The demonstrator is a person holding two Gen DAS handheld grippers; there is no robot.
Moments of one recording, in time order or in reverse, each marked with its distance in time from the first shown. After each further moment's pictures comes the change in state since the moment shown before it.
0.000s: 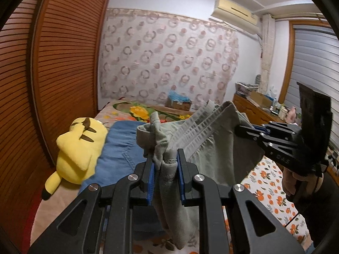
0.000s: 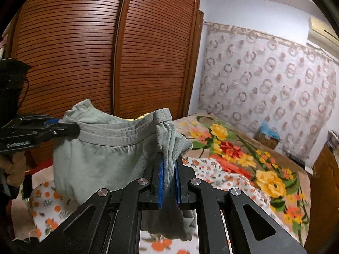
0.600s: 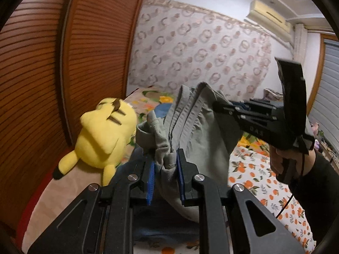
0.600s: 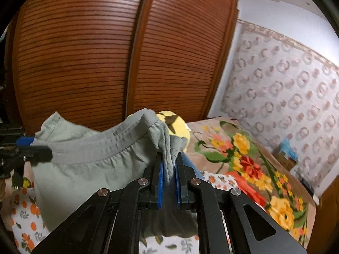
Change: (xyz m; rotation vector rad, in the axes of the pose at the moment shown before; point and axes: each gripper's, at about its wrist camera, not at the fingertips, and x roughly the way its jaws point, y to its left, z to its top) left arm 0.025 0.069 -0.033 -0.146 0.049 0.162; right arm 0.134 -0.001 0.034 -0.175 0.053 0.132
